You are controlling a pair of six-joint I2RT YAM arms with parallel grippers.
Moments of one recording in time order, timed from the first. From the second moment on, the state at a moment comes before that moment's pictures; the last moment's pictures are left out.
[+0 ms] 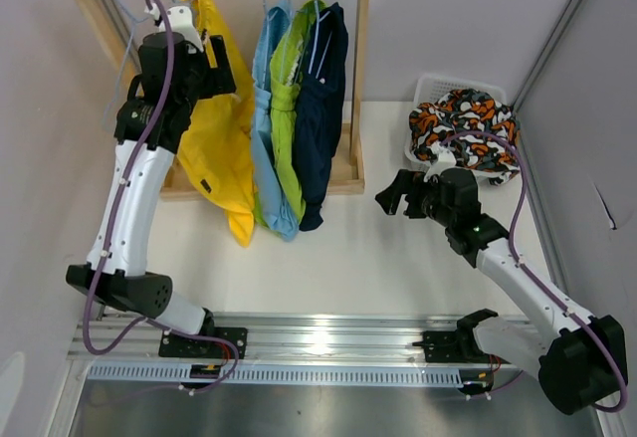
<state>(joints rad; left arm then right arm) -0.21 1.51 1.94 -0.71 -0.24 -0.14 0.39 1.04 0.72 -0.10 -0.17 0.46</state>
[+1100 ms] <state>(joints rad) -0.17 1.73 2.13 -0.66 -0.26 -0.15 0.33 1.09 0.68 -0.08 -0.19 0.43</state>
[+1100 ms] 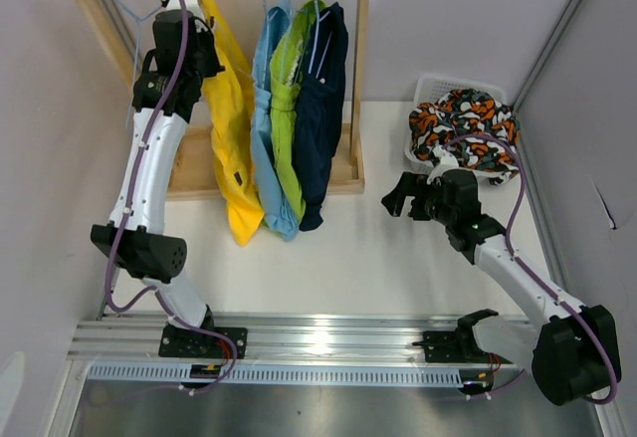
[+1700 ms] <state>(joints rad) -0.19 1.75 2.43 -0.87 -0.11 -0.11 0.32 1.10 0.68 -0.07 -0.22 0.43</state>
